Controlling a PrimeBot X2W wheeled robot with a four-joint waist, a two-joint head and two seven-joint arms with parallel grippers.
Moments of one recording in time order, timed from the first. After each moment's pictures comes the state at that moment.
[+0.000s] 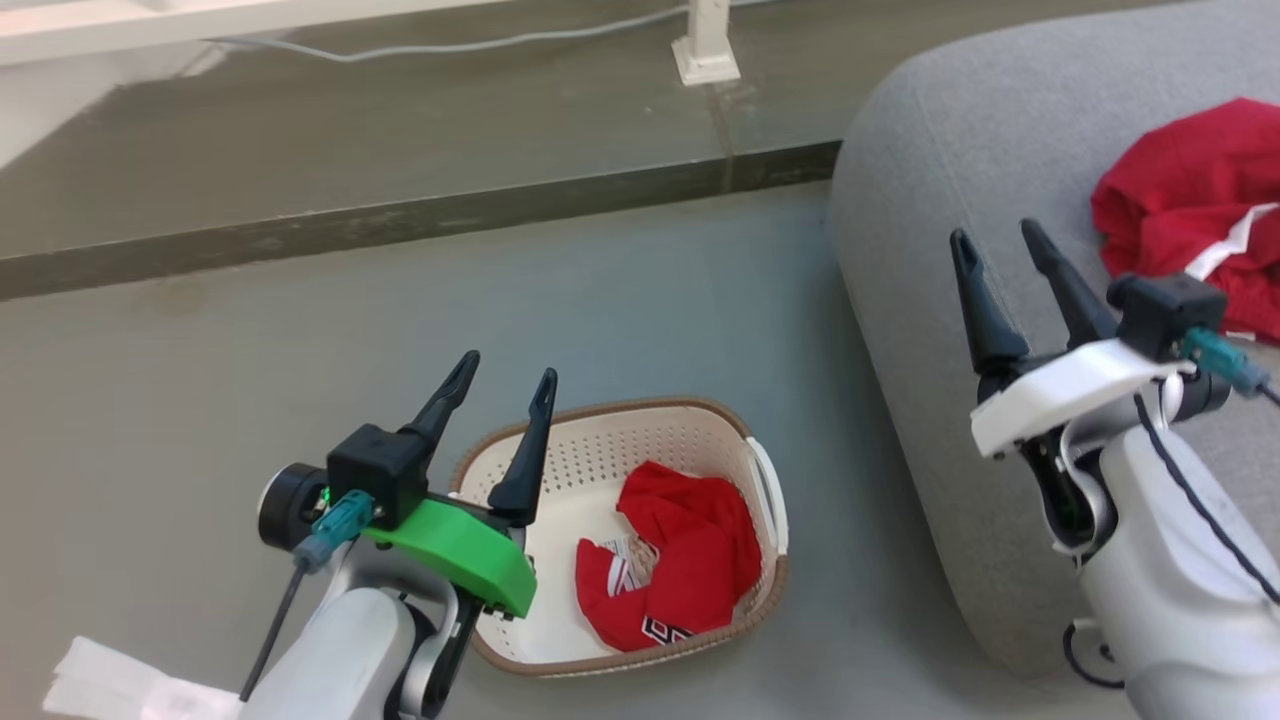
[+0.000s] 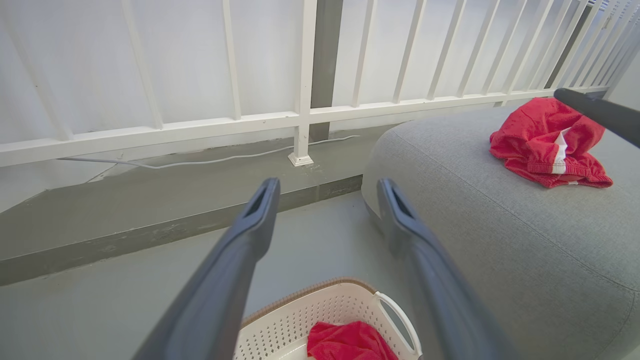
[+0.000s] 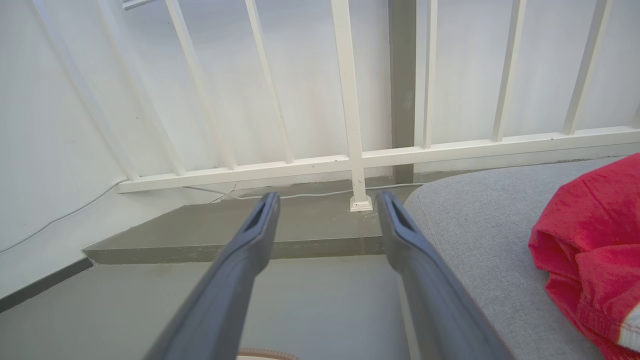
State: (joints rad) left arm -0.30 0.21 -0.64 0.12 -0.54 0.10 -0.20; right arm -0.38 -0.18 0.24 0.44 0.36 0.10 -0.25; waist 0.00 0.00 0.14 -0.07
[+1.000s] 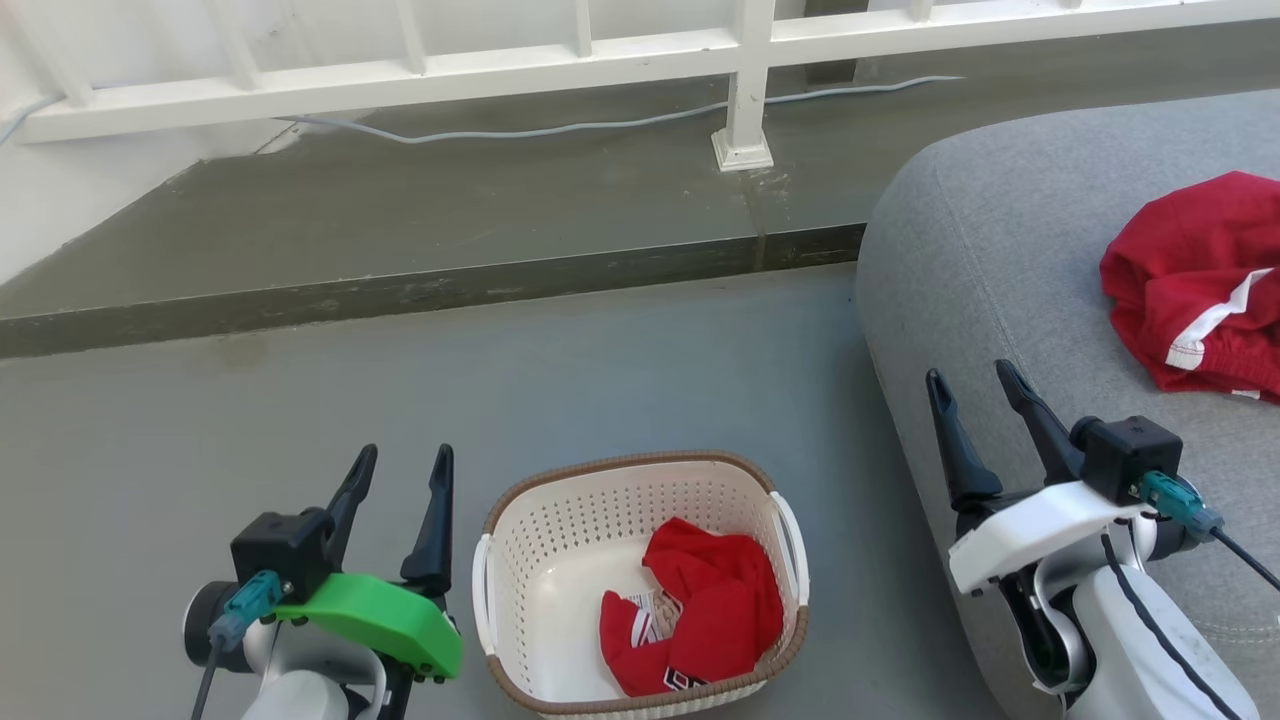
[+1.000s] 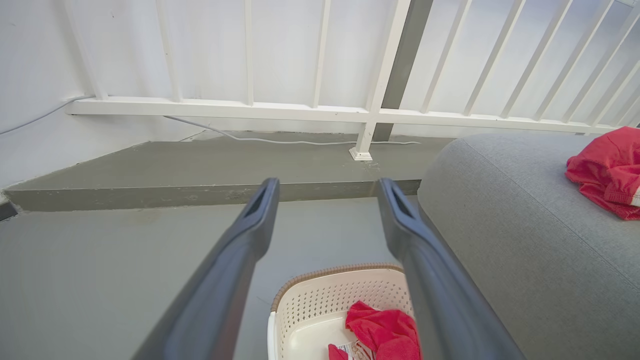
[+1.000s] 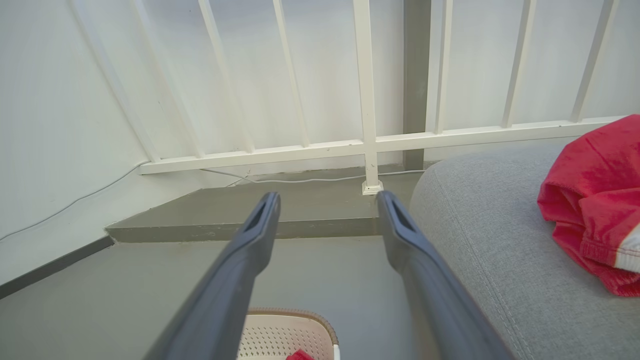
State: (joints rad) left arm -0.12 0.21 -0.48 0.15 -0.58 0.12 -0.22; right arm -0.13 -0.16 0.26 0.29 0.32 0.02 -0.25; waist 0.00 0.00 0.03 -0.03
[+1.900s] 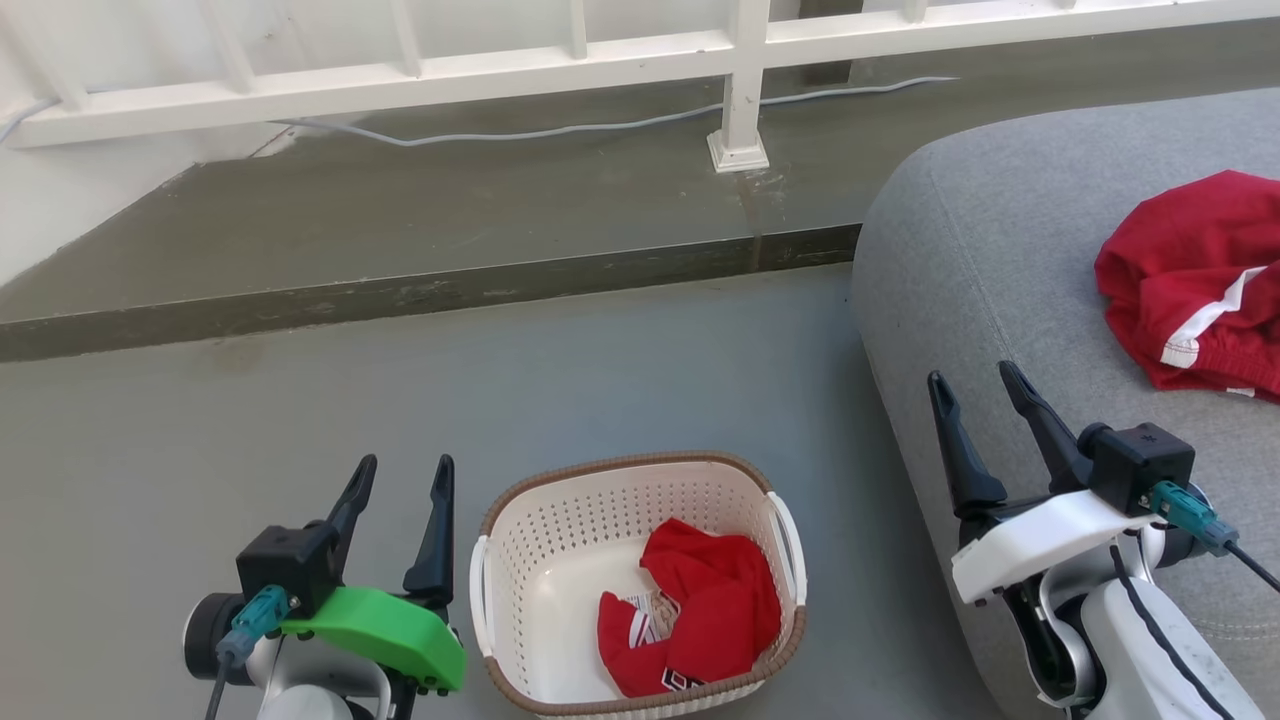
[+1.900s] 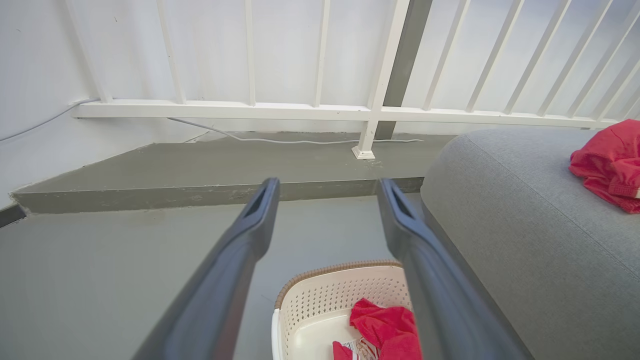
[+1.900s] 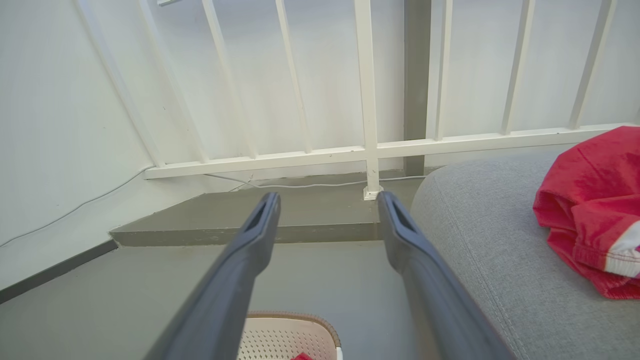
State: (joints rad) left arm -0.08 0.20 -0.45 0.12 -0.53 0.12 -0.21; right arm -0.07 -0.17 0.26 0.17 0.32 0.00 -0.21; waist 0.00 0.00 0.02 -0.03
